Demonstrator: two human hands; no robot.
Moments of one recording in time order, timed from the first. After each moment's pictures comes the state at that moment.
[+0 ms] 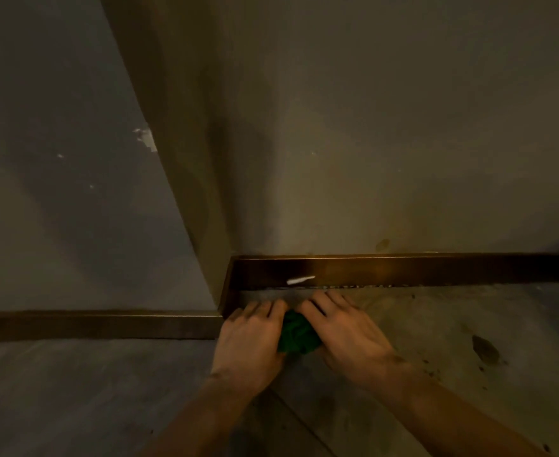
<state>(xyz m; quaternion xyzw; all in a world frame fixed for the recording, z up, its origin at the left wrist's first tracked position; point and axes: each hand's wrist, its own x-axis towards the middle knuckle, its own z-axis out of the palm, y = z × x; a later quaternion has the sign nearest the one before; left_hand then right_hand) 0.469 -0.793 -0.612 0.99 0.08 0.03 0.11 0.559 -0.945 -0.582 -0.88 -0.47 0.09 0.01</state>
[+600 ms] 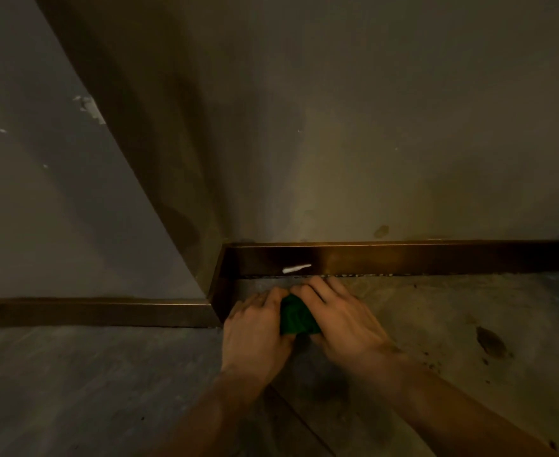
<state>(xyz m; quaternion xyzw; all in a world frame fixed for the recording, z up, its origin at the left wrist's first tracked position) 0.480 -0.819 -0.625 0.96 0.17 0.08 0.19 0.571 -0.958 -0.611 -0.87 -0.47 0.05 0.12</state>
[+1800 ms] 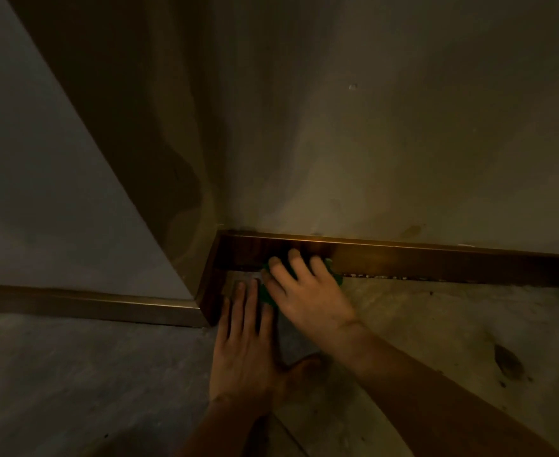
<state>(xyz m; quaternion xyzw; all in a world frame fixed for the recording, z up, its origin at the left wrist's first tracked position) 0.478 -0.818 -0.722 0.97 0.17 0.01 0.16 0.605 -0.894 -0.669 -0.80 -0.56 -0.13 -0.13</state>
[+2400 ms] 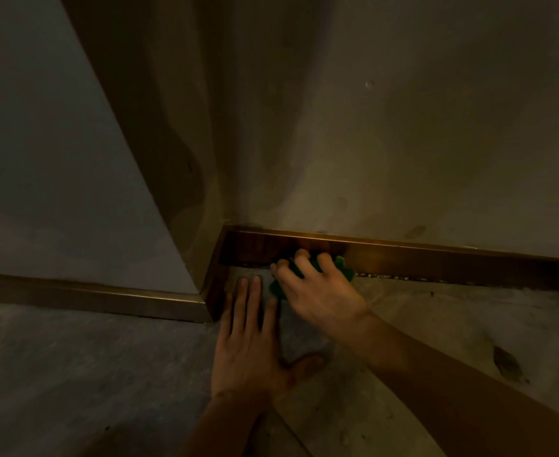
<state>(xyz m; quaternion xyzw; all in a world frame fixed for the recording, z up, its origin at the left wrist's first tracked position) 0.477 -0.815 -0.719 0.97 0.17 0.00 0.17 0.615 -0.901 -0.664 -0.76 -0.59 -0.12 -0.26</state>
